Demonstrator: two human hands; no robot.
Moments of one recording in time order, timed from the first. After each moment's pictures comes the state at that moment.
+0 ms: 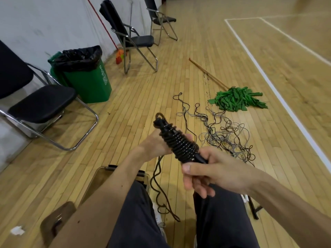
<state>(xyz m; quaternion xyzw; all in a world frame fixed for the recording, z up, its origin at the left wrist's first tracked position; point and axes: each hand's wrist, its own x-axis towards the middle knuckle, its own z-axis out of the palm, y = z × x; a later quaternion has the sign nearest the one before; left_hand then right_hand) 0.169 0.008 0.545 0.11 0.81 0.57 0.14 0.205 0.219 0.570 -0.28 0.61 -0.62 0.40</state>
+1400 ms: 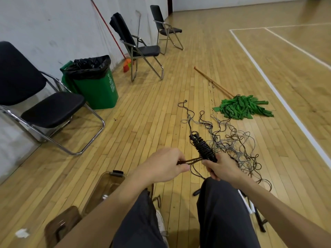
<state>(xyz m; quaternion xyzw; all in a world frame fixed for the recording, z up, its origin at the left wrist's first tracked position) 0.201 0.032 0.554 0.10 0.97 0.20 0.13 0.142 0.232 0.471 -0.04 0.83 -0.52 0.22</state>
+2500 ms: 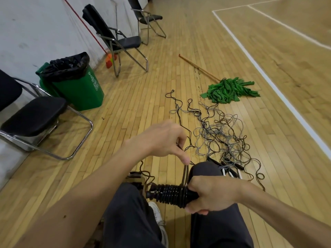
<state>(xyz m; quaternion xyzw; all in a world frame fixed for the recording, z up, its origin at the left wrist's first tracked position) 0.149 0.085 0.582 0.26 0.95 0.06 0.13 0.206 0.259 0.523 -0.34 0.76 -0.29 0.47</state>
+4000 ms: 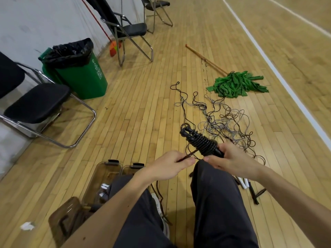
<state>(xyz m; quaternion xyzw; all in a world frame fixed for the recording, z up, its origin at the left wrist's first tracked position) 0.185 0.058 0.473 0.10 0.87 0.42 0.25 0.161 0.288 0.483 -0.21 0.78 -0.53 0.26</state>
